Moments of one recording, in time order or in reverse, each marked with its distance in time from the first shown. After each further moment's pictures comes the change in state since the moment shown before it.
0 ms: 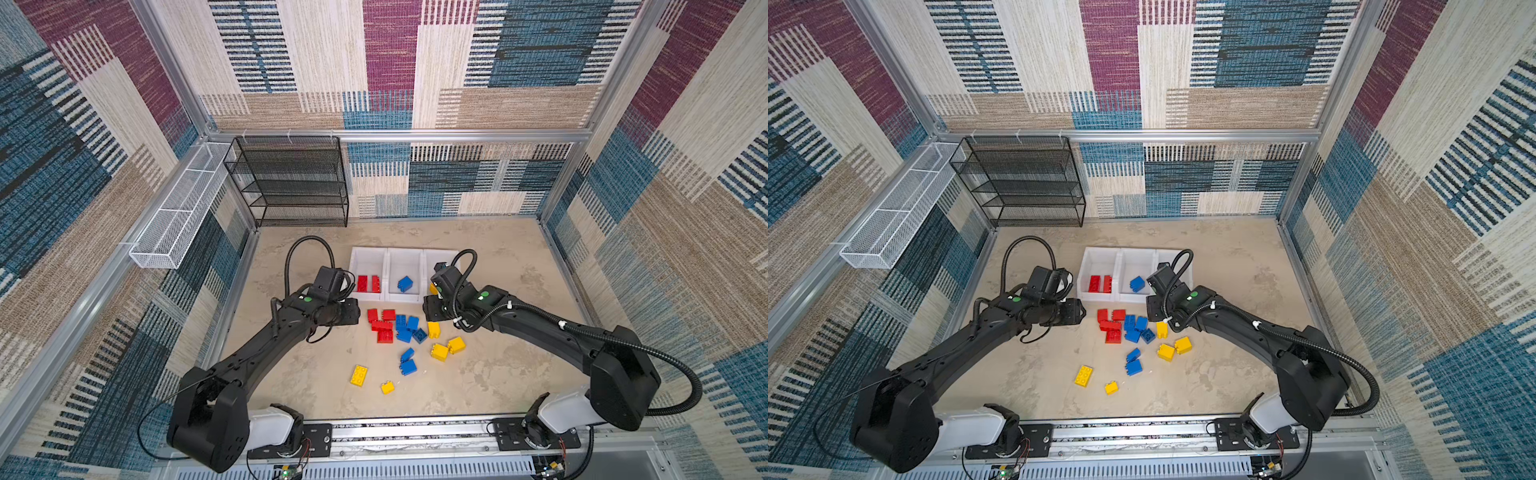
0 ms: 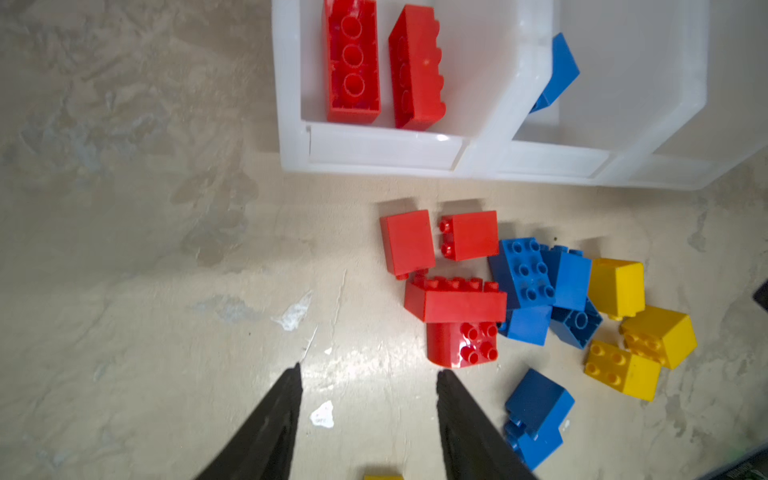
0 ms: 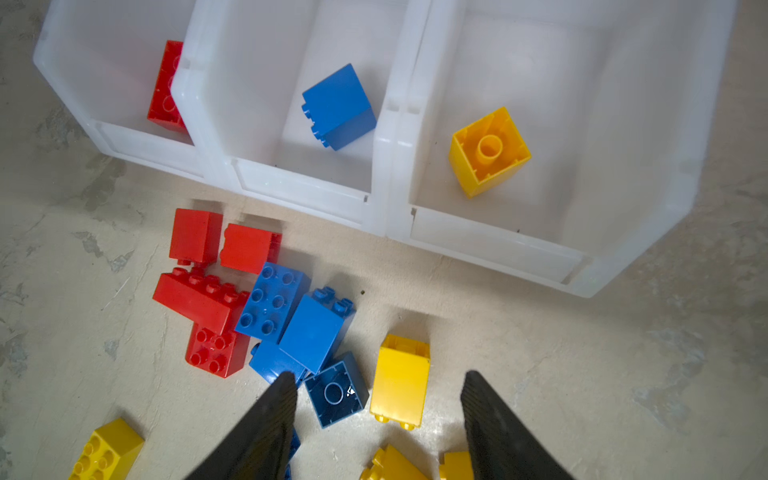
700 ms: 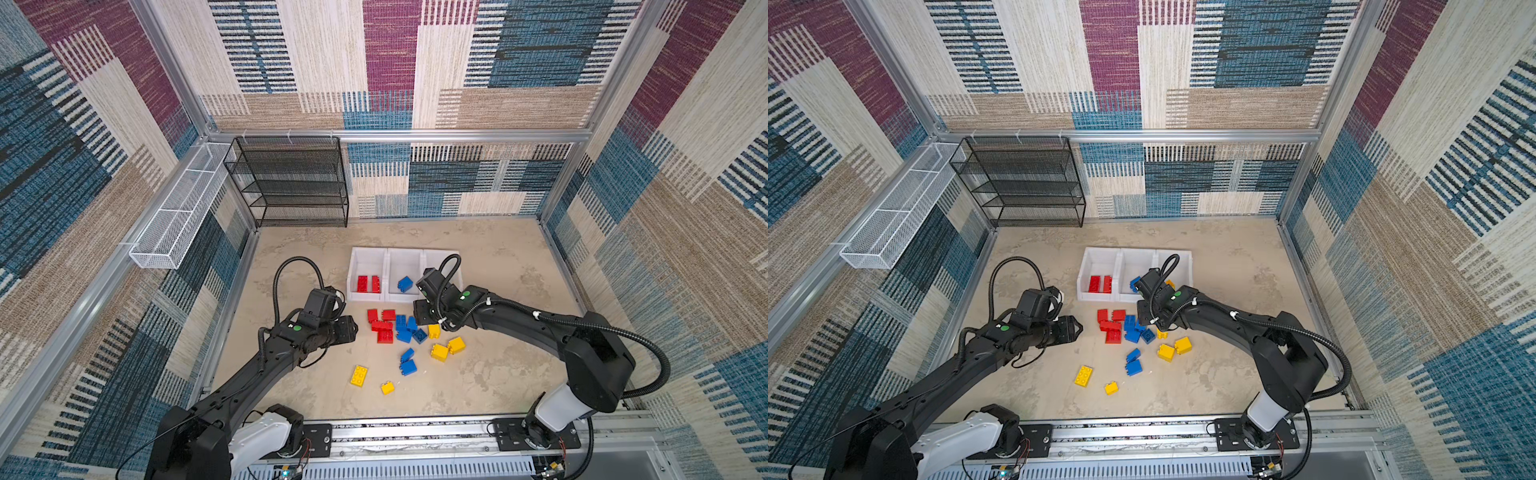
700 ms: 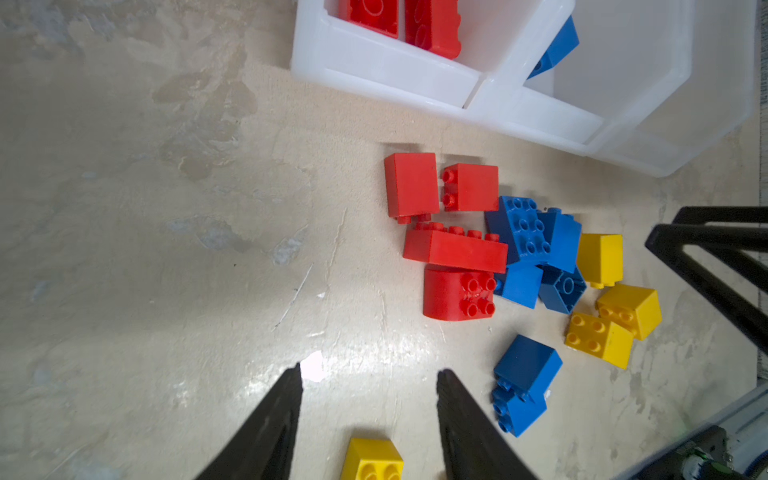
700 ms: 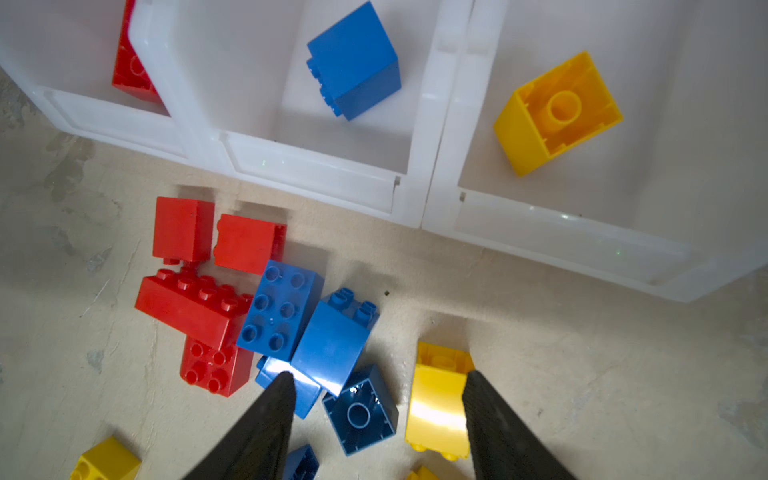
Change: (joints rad) left arm -0.008 -0.172 -0.199 0.085 0.046 -0.101; right arm 0.063 0.140 0.062 -0.002 0.002 0.078
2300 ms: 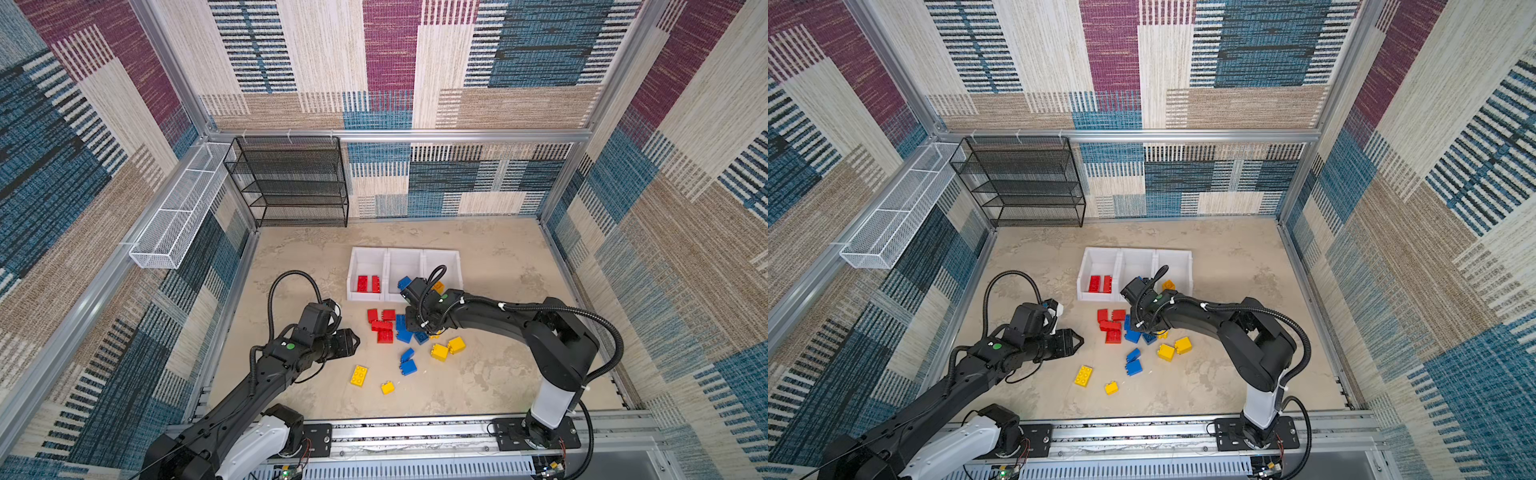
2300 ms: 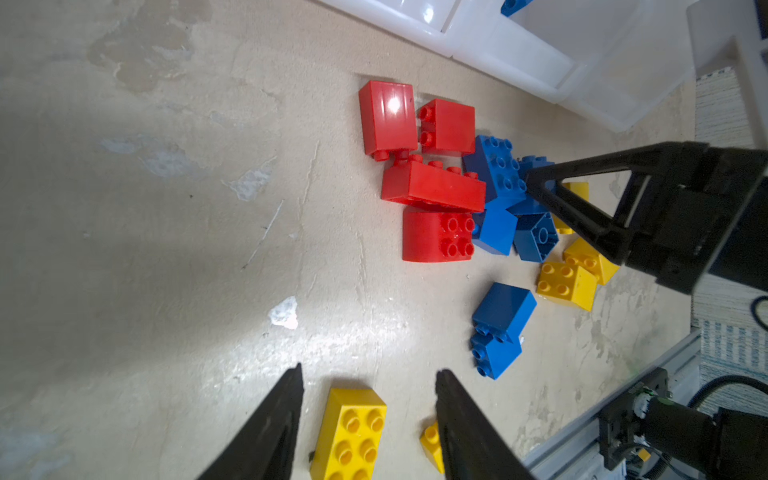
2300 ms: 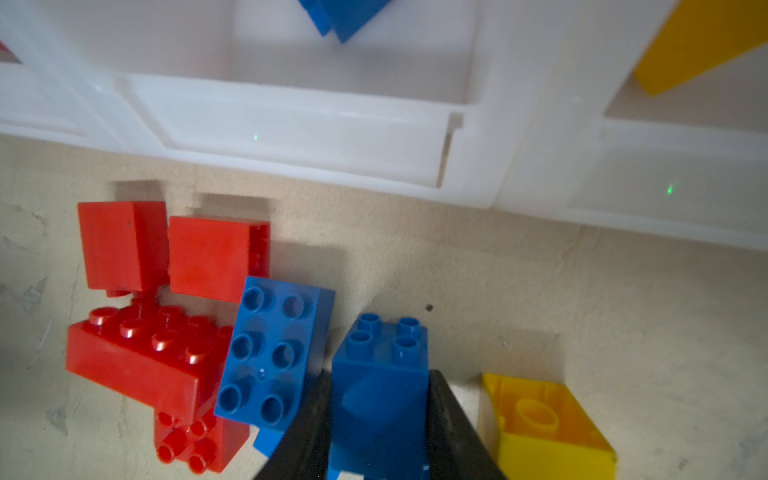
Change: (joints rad) left arm -0.017 -0.149 -0.124 0.001 0.095 -0.042; right arm 0.030 0.172 0.034 0.040 -0.017 0.157
